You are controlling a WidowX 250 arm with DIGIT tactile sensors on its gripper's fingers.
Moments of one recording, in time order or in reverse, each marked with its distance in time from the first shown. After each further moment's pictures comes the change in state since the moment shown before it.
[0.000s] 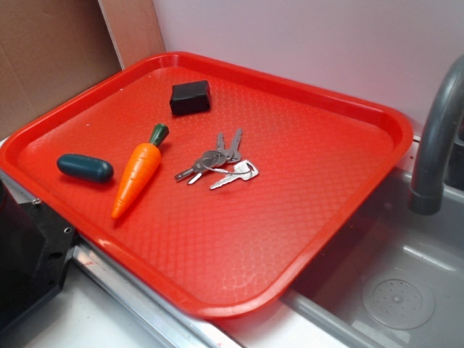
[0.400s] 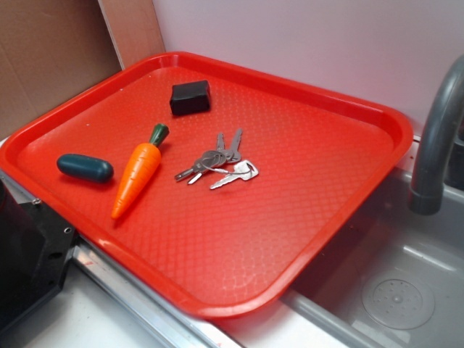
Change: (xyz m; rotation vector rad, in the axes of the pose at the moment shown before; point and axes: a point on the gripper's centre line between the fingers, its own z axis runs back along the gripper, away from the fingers) arm -0.002 0.000 -0.005 -0.001 0.014 -0.002
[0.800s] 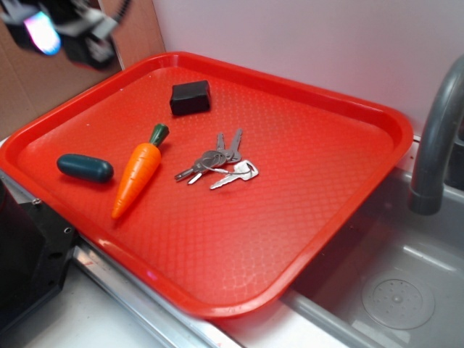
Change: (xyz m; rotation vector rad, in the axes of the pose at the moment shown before) arm 0.025 -0.002 -0.094 -0.015 0.012 0.205
